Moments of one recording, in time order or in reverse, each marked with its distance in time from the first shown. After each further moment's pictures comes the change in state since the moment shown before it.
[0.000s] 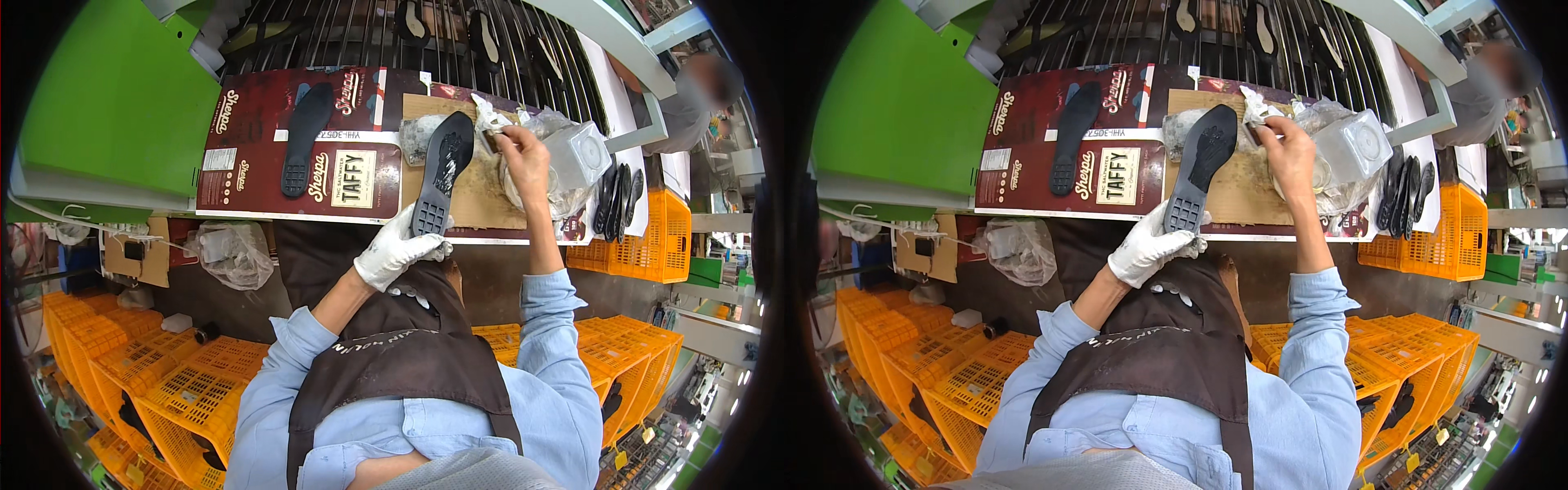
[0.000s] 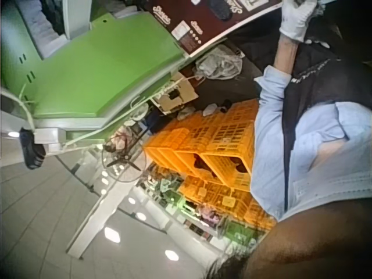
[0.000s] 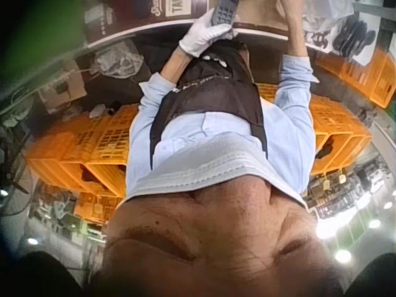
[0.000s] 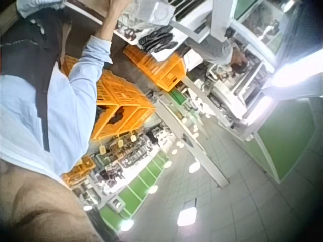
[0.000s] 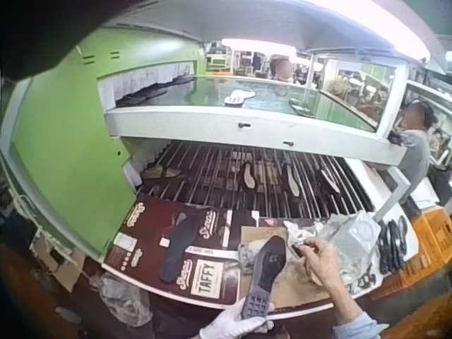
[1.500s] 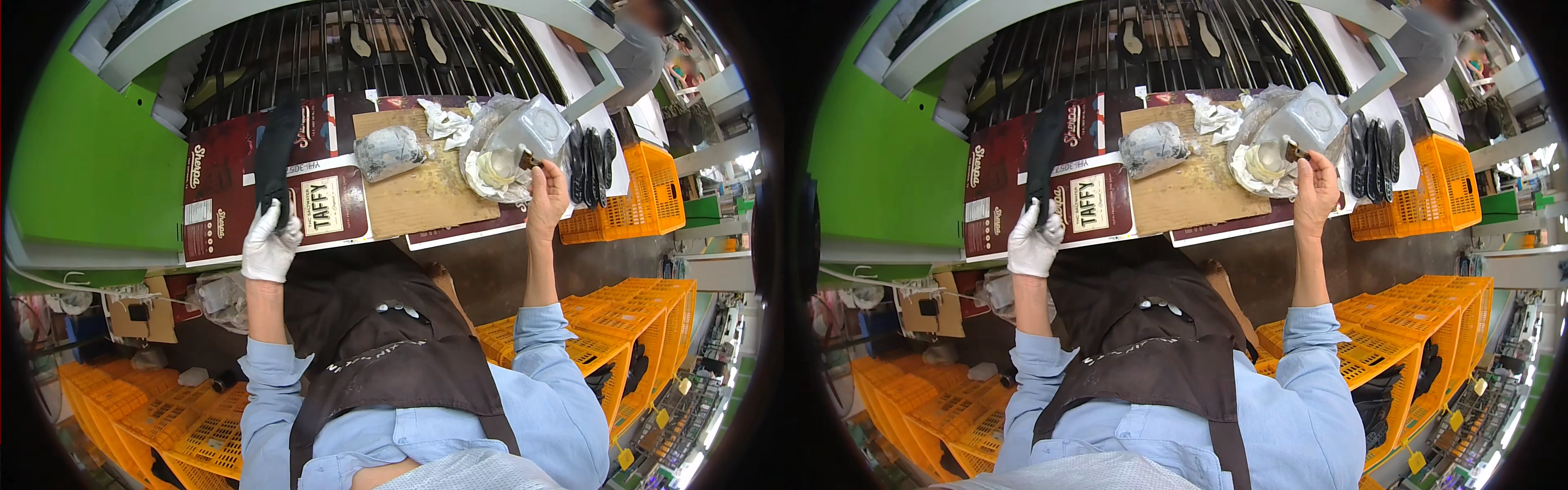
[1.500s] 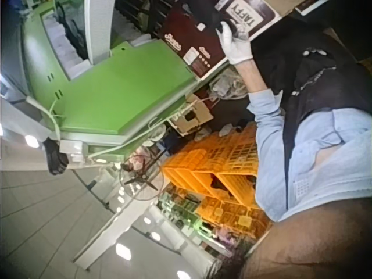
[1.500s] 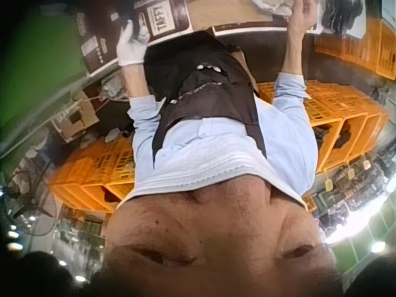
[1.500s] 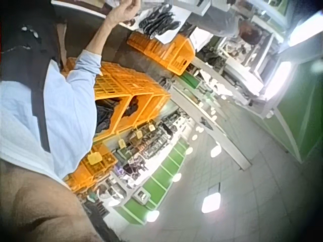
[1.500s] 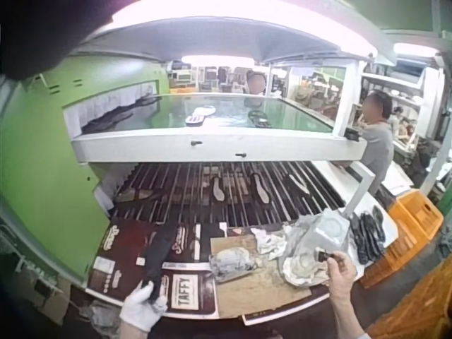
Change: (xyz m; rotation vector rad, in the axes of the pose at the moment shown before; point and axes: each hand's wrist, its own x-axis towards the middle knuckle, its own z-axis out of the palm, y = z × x) left_hand -0.033 0.083 -0.093 -0.236 0.217 0.290; right_hand -0.077 0.076 -0.066 0.576 0.488 0.075
